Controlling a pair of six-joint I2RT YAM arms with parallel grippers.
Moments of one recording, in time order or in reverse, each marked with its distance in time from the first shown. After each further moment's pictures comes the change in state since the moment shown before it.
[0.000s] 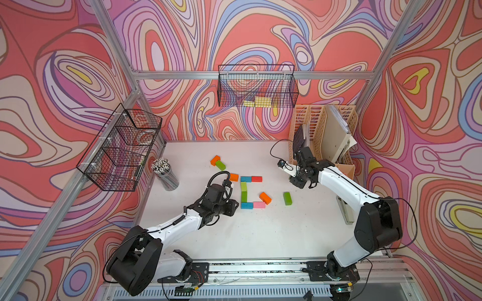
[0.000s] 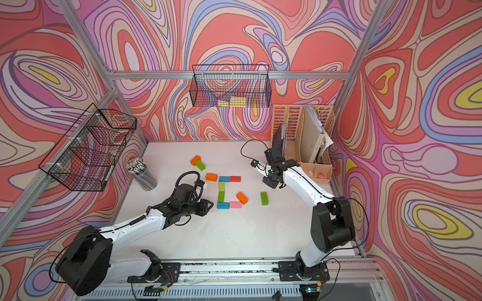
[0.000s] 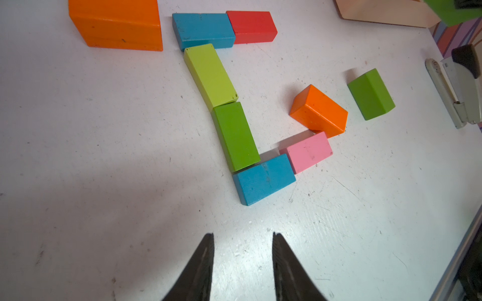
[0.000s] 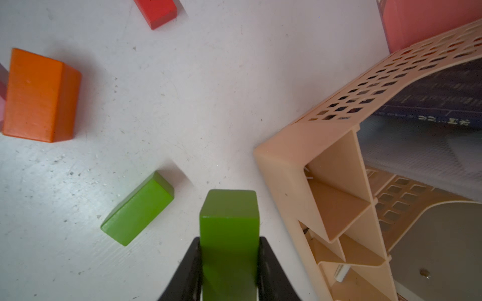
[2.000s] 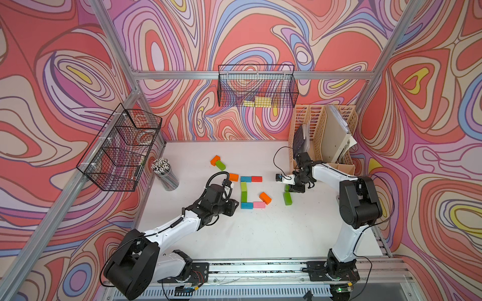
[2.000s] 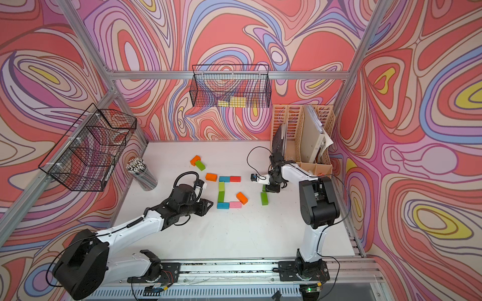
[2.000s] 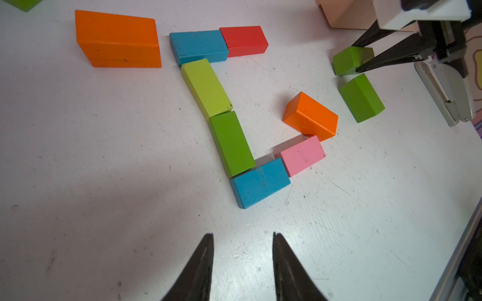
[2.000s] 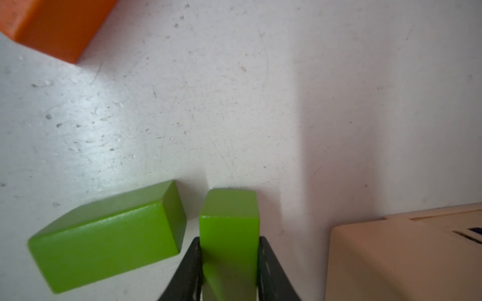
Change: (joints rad) left arm 0.000 -0.032 -0.010 0.014 -0.002 0.030; right arm -0.115 0.269 0.000 0.050 -0.296 -0.462
